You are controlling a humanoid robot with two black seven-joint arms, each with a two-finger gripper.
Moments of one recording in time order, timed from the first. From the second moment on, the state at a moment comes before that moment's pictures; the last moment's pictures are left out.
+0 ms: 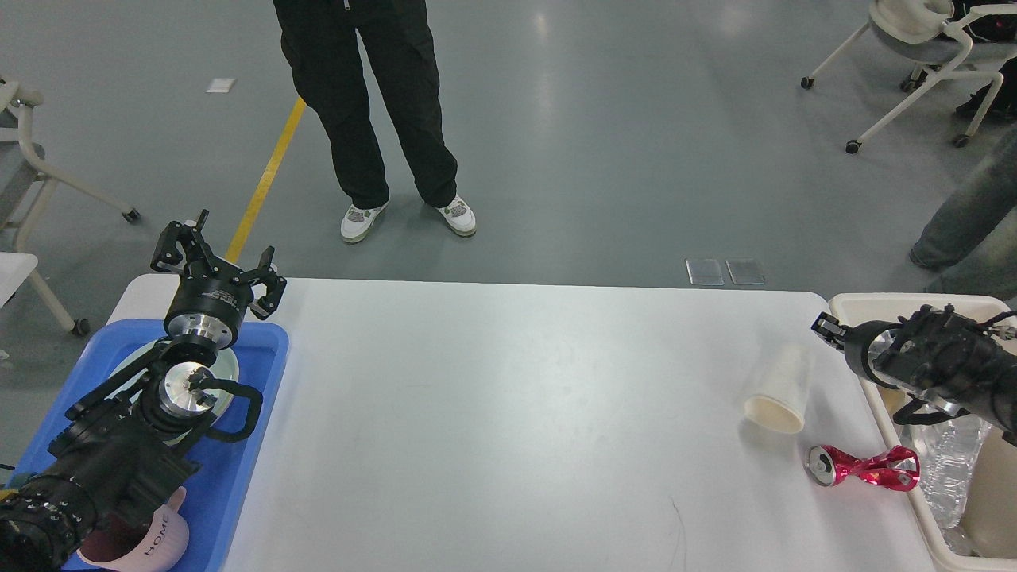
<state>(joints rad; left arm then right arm) -0.65 0.26 -0.80 -0.55 -0.19 -0.25 -0.41 1.08 -0.36 -1.09 0.51 0.12 0.02 0.09</state>
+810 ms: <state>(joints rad) -0.65 0.26 -0.80 -0.55 -0.19 -0.25 -0.41 1.91 -0.55 -1.05 1.46 0.09 0.24 0.10</state>
